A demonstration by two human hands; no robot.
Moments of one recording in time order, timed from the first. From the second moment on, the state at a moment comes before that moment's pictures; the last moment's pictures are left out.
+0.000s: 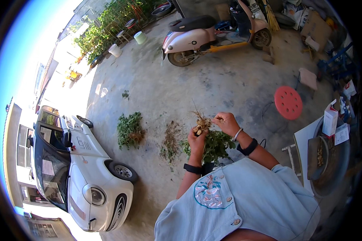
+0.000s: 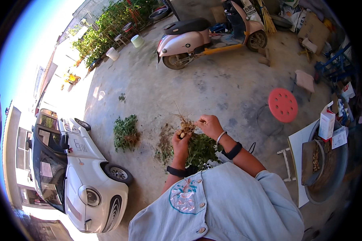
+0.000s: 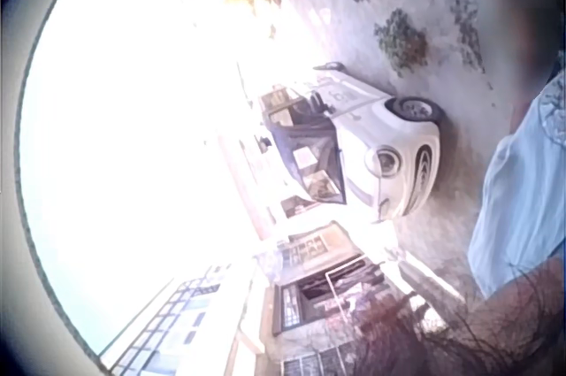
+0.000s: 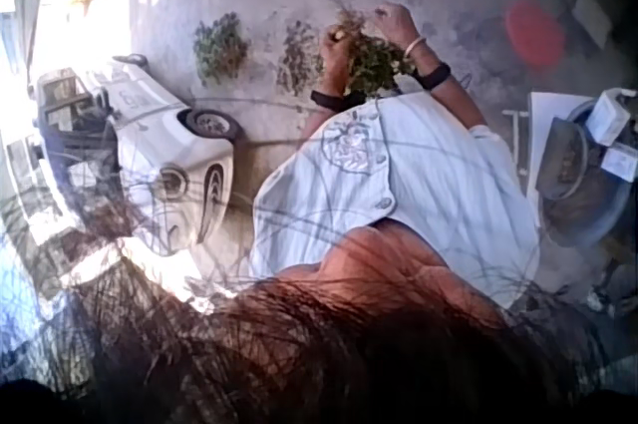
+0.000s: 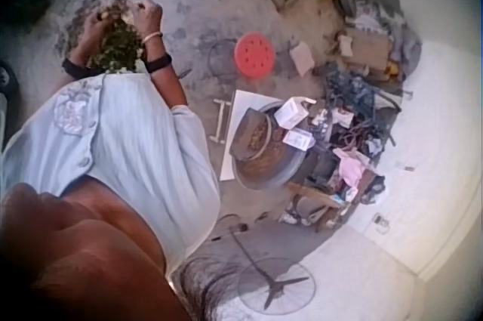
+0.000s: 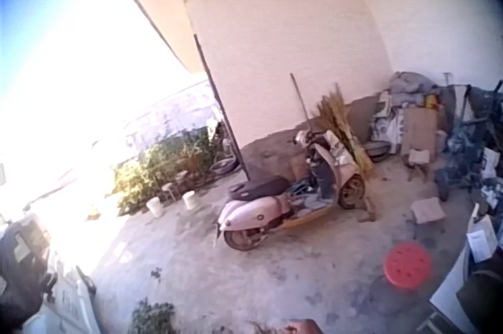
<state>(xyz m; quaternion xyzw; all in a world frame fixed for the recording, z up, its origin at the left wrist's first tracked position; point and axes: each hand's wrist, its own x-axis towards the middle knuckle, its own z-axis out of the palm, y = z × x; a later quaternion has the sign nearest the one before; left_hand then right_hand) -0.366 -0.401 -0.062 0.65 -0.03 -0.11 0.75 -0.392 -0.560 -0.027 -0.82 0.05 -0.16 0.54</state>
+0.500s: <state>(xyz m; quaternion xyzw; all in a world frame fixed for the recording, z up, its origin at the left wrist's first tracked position) -0.344 -0.396 -0.090 0.68 -0.07 -0.09 0.72 -0.428 -0.580 0.007 -0.52 0.03 0.08 0.85</state>
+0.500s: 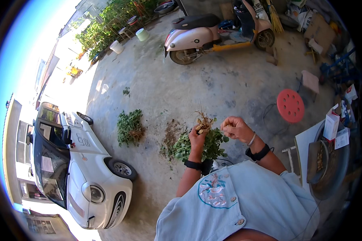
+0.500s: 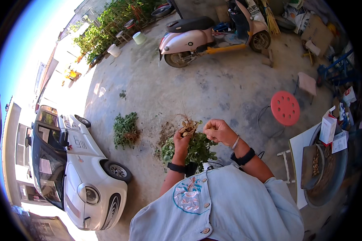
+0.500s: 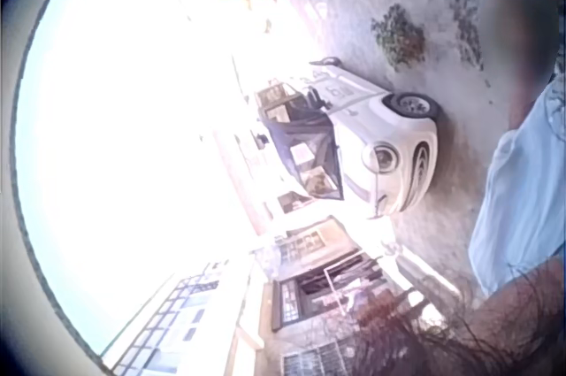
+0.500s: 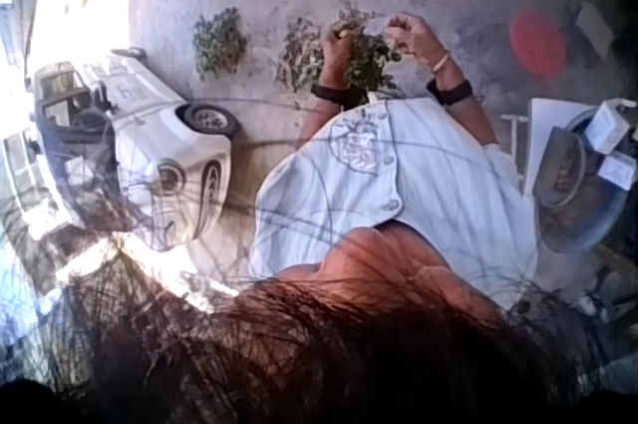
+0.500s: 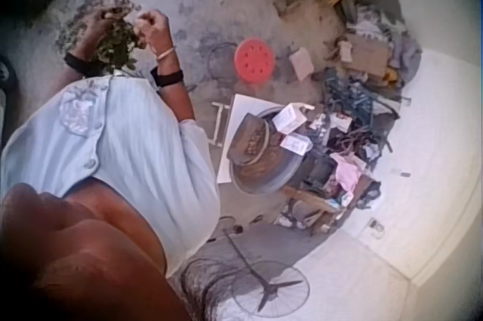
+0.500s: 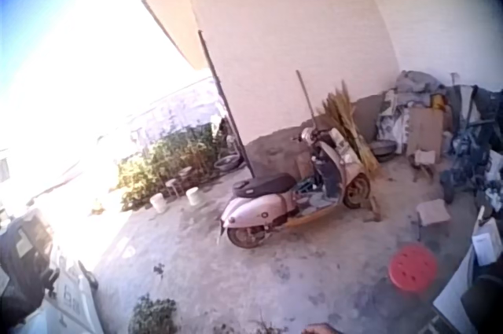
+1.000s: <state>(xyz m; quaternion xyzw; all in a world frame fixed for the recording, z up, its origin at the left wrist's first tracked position) -0.352 -0.406 -0.044 0.56 -0.11 -0.33 0.75 -0.410 -0.577 -0.010 -0.79 0.01 -0.14 0.60</state>
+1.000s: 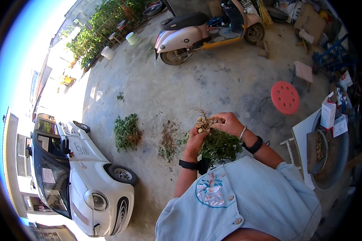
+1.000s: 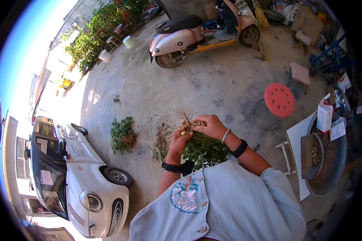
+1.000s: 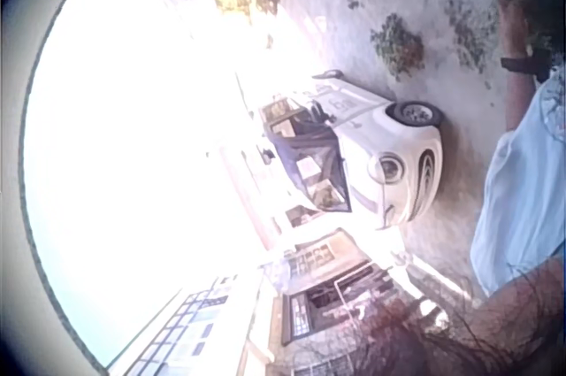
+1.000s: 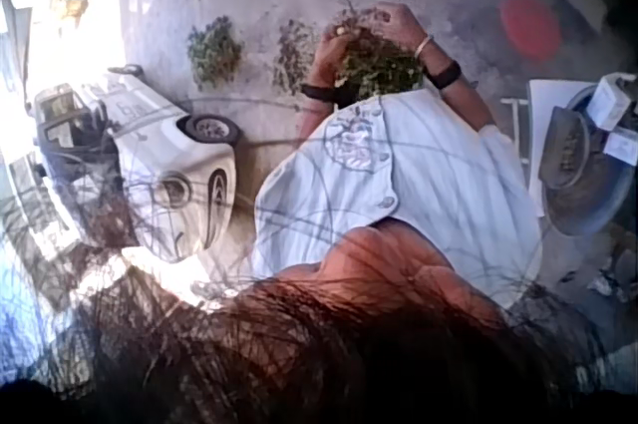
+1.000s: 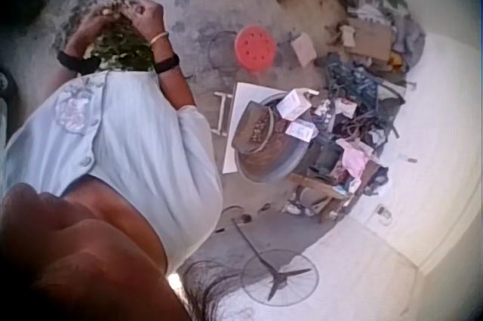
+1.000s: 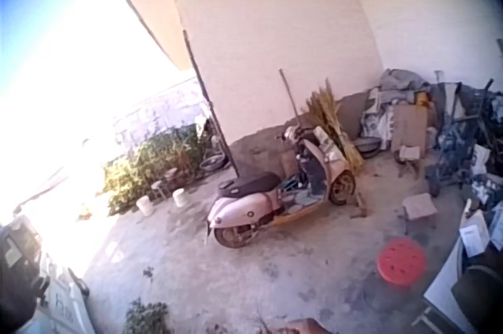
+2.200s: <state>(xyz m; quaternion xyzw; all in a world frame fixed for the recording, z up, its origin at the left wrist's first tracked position) -0.368 -0.393 -0.033 0.59 -0.40 -0.37 0.60 -0.448 -0.589 -0.012 -0.72 -0.16 0.16 0.66</state>
